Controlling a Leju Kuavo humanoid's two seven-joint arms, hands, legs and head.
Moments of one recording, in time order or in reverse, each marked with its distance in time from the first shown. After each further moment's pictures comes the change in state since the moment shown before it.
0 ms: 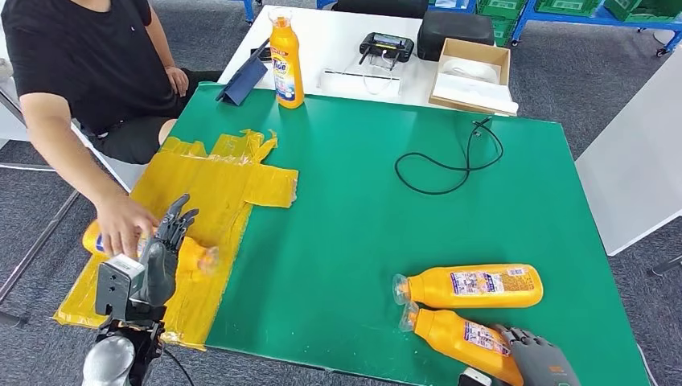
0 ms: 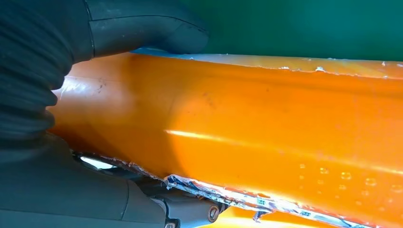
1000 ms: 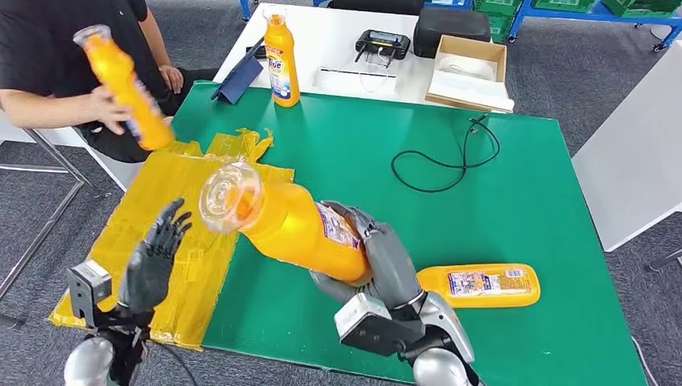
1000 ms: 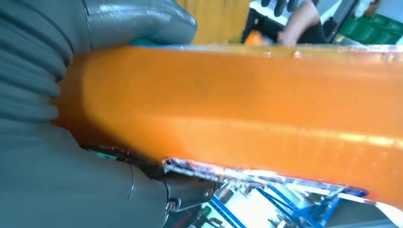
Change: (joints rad) left arm 0.013 0.000 0.097 0.028 0.125 -0.277 -0.040; right arm -0.442 0.653 0.258 -0.066 -0.343 -0.122 -0.437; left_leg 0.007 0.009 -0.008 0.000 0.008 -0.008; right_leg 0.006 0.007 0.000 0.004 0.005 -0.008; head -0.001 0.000
